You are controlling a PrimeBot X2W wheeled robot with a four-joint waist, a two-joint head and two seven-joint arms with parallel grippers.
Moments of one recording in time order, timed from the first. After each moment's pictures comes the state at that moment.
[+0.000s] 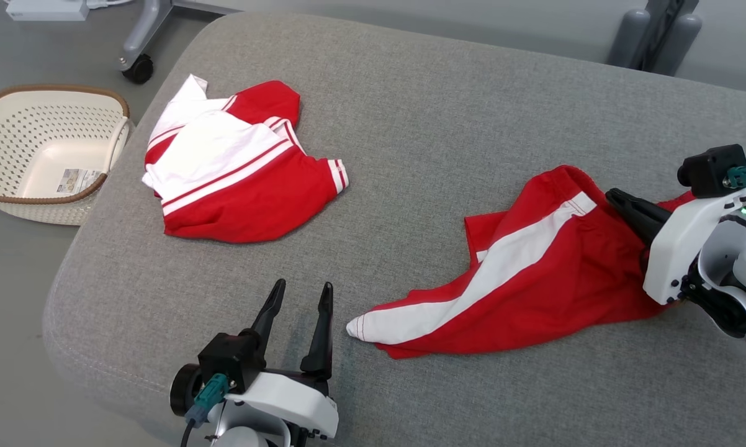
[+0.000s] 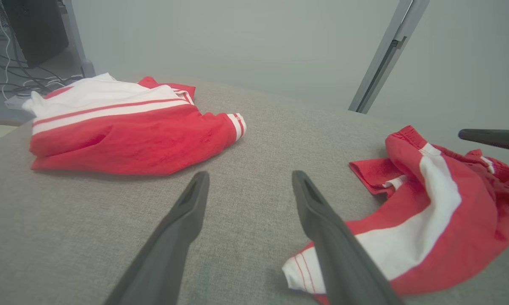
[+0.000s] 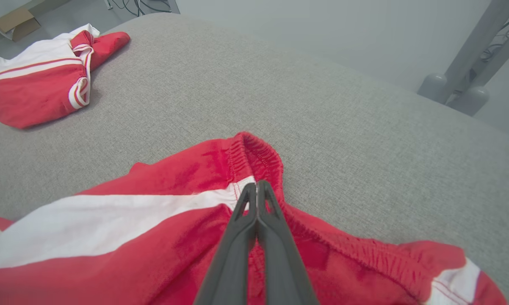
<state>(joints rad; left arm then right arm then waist) -0.15 0.05 -0.43 0.25 -0.43 0.12 -0.26 -0.95 -0.66 1.28 0.58 1.20 0.13 -0.08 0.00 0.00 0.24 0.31</state>
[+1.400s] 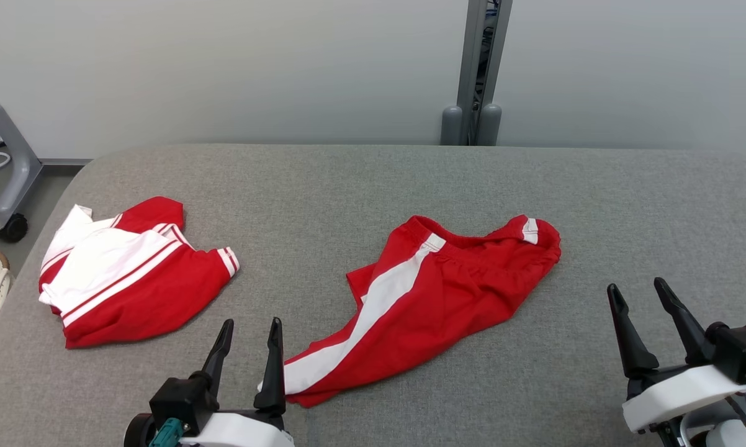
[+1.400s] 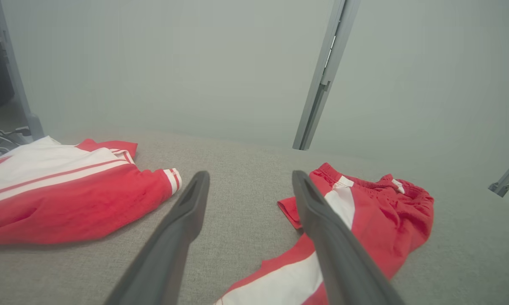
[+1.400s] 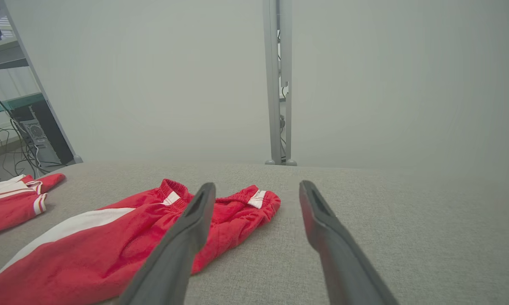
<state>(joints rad) 0.00 0.05 -0.26 0.20 -0.35 0.09 -0.26 -0.11 -0.26 0.19 0.29 0.40 0.13 -0.26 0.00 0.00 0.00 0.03</state>
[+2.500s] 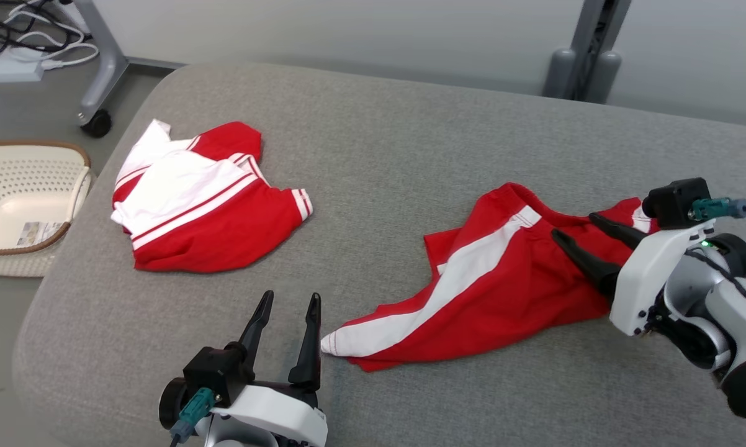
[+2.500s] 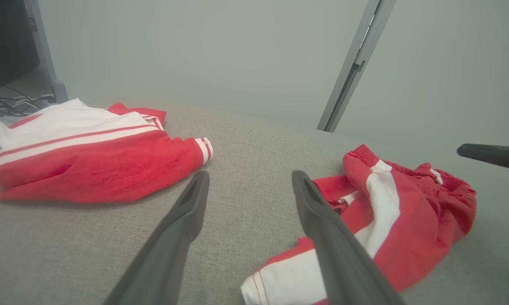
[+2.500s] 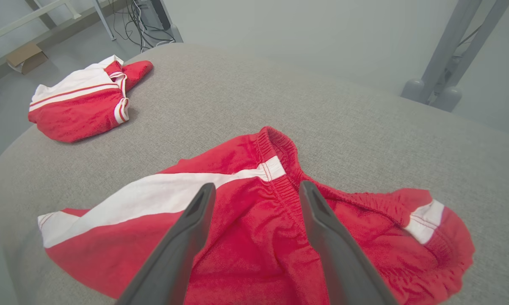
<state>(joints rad) -0.09 0.05 -0.37 0.22 -0.41 0.09 -0.26 -0.64 -0.54 0.80 0.41 0.91 0.13 0.12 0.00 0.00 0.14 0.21</state>
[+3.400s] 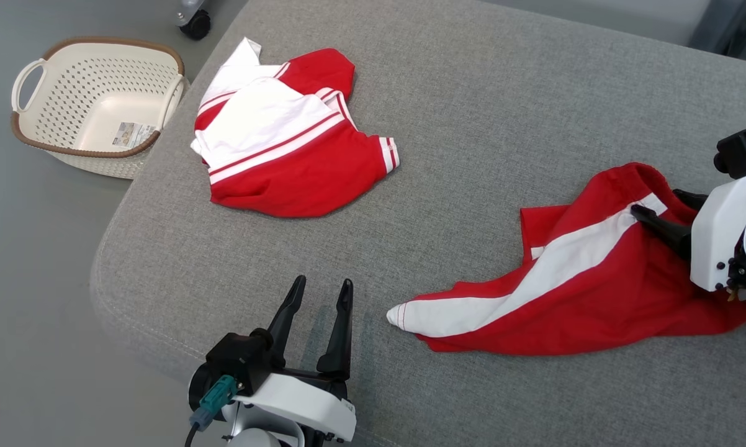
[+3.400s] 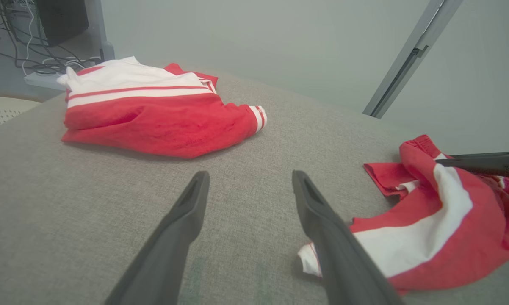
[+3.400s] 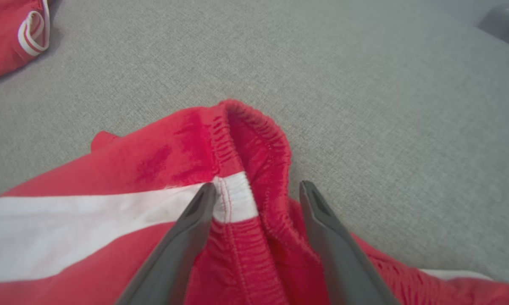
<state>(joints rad) -0.14 0.05 -0.48 0.18 -0.50 0.13 -0.26 -0.96 -0.76 1.21 0.53 1.21 0.13 0.21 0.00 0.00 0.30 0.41</state>
